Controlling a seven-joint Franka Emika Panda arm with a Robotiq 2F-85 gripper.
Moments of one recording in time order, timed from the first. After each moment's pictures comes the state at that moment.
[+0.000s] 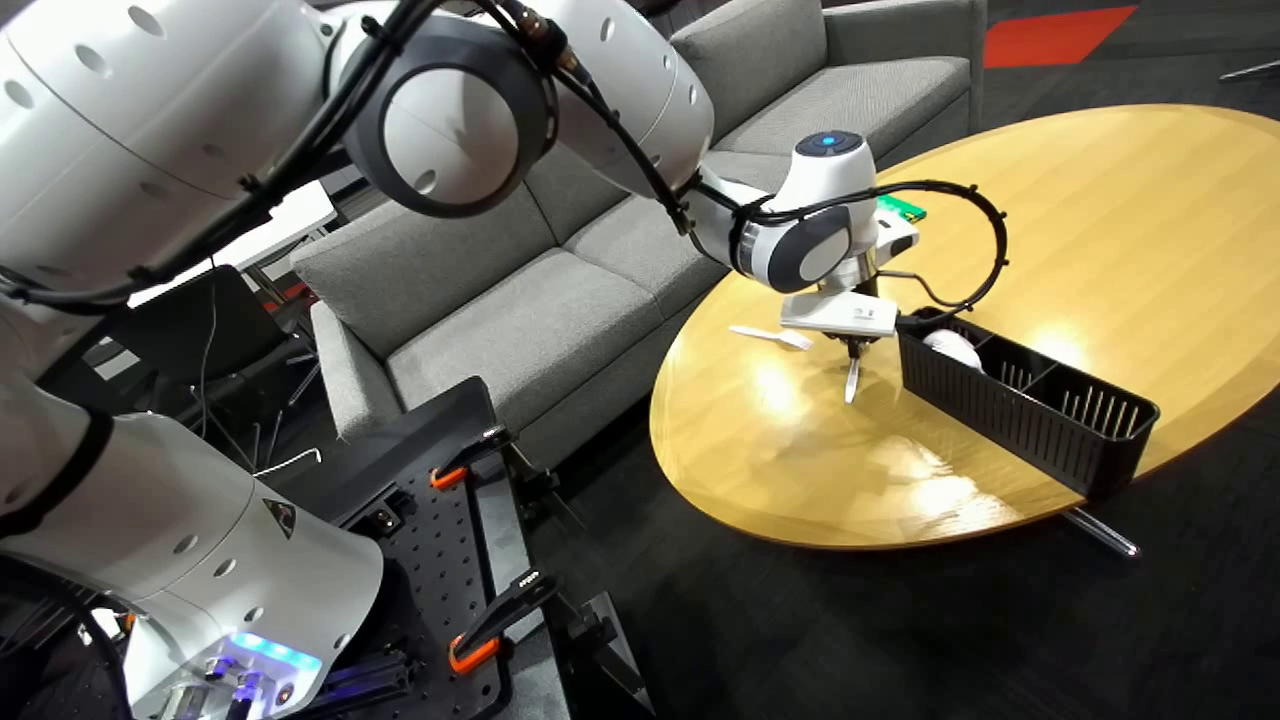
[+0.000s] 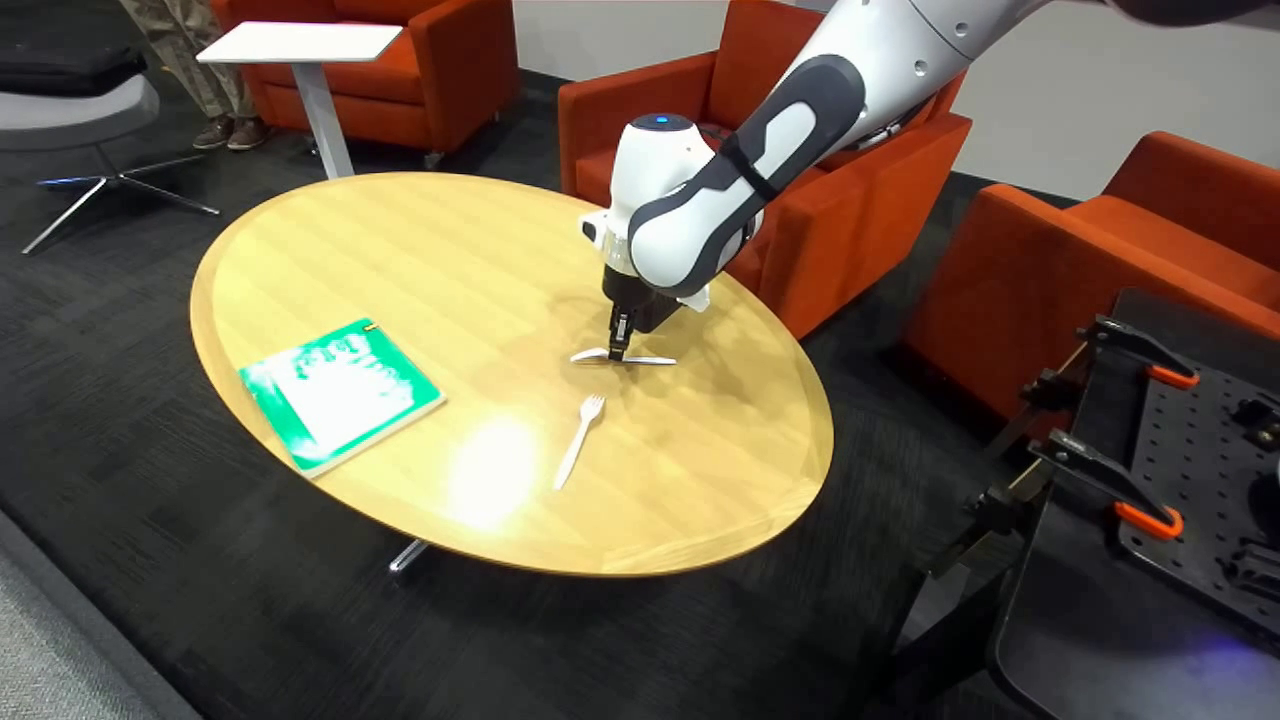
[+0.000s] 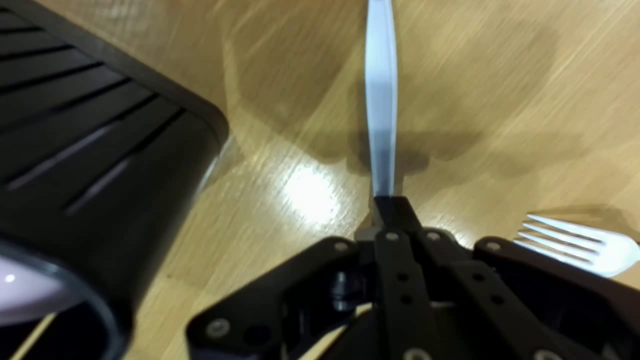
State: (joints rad) arm 0.01 1.34 0.13 -1.27 -0.09 2.70 -0.52
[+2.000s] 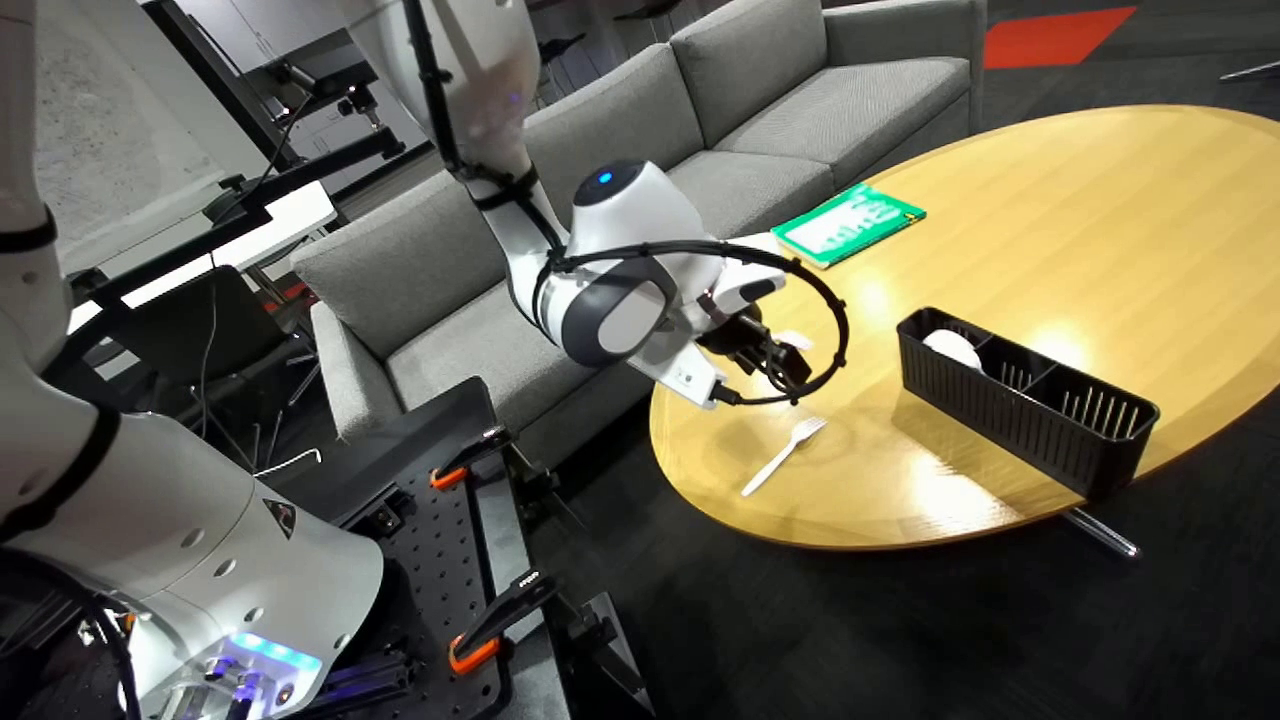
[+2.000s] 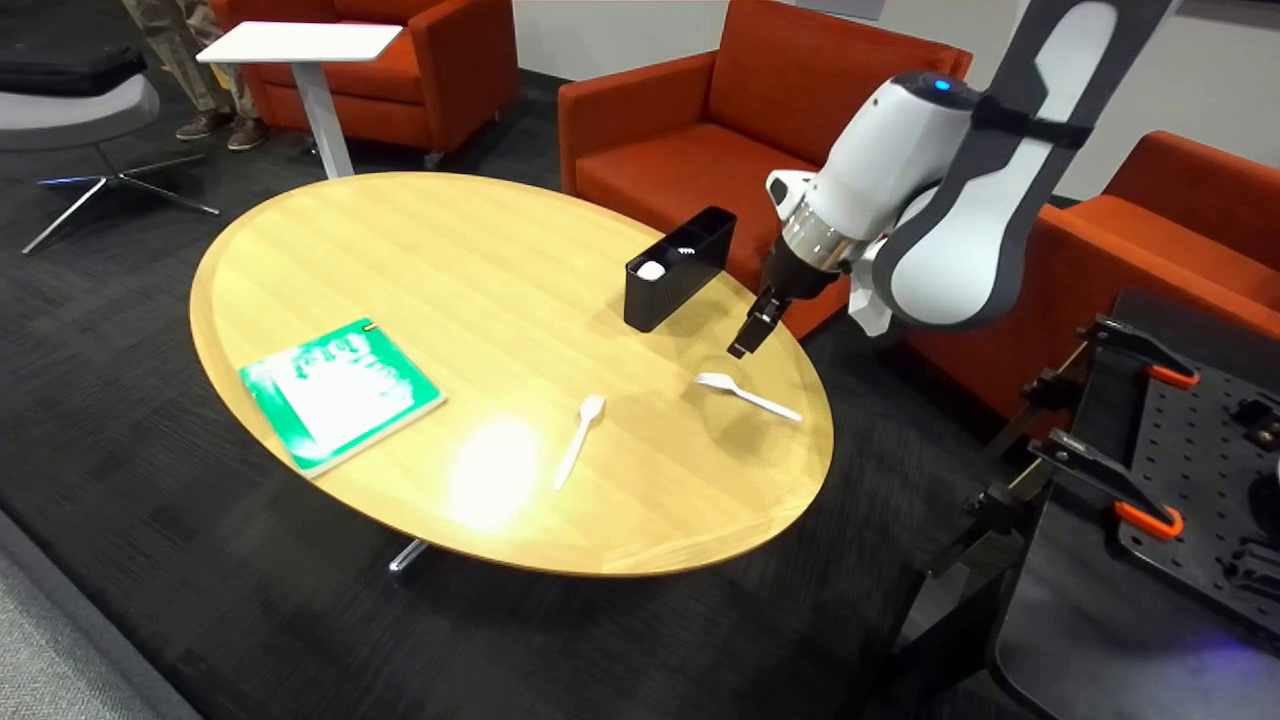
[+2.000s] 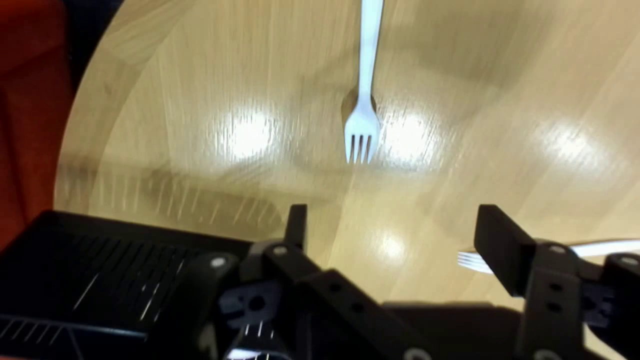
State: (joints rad) arm 0.11 0.77 -0.05 -2.36 -0.07 3.46 -0.11
